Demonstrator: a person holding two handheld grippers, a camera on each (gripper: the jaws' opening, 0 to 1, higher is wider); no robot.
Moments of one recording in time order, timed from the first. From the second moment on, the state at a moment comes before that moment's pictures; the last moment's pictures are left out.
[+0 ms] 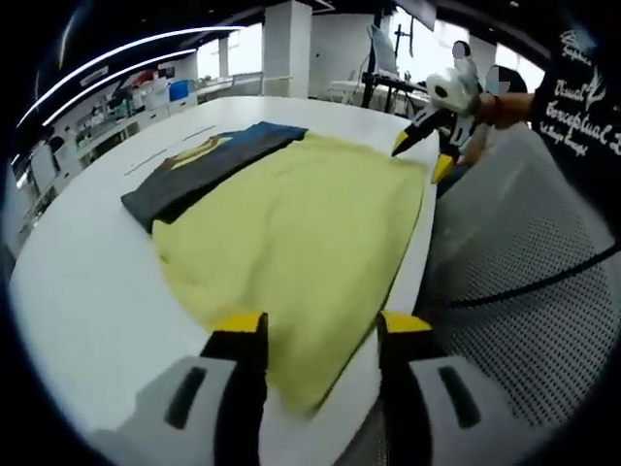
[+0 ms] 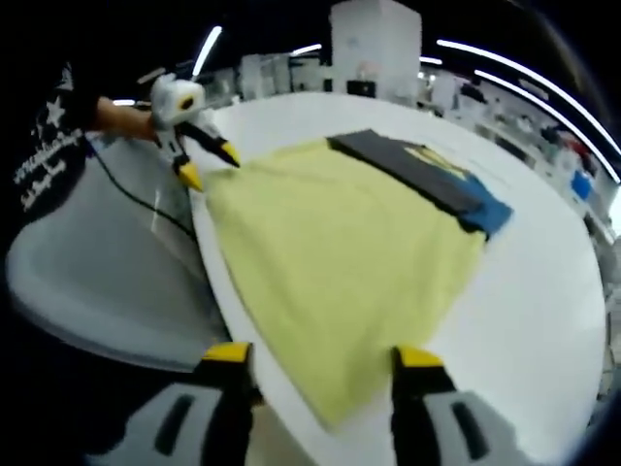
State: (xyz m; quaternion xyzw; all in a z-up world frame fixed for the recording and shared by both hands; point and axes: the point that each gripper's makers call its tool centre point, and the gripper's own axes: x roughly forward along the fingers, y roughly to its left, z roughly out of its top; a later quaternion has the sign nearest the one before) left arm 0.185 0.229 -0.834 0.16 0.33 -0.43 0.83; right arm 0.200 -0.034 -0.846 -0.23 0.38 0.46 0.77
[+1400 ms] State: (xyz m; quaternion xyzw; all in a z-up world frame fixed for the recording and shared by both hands) left arm 0.191 0.248 -0.833 0.15 0.37 -0.39 0.83; right arm 0.218 -0.042 -0.845 -0.17 0.38 0.45 0.79
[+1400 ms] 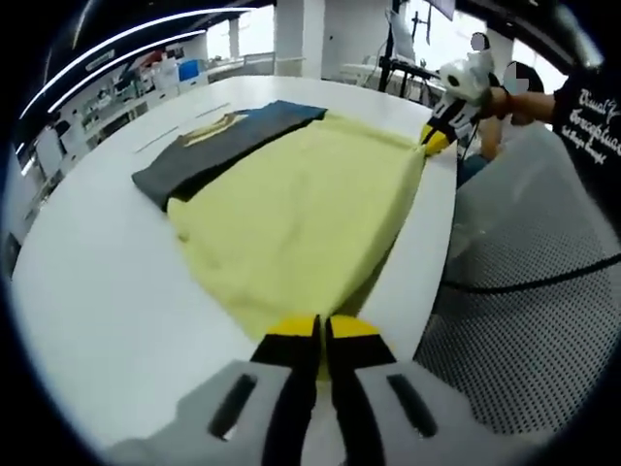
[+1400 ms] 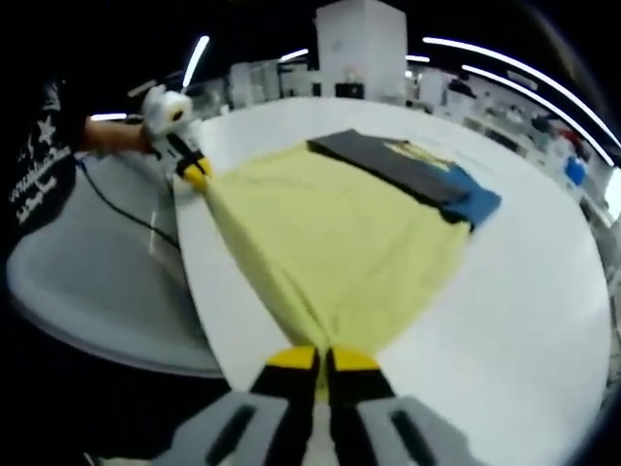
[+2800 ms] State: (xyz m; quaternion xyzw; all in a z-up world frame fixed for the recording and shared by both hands) left arm 0.132 0.250 -0.809 0.11 0.39 -0.39 0.82; right arm 0.146 -0.039 -0.812 -0.16 0.42 0.50 0.74
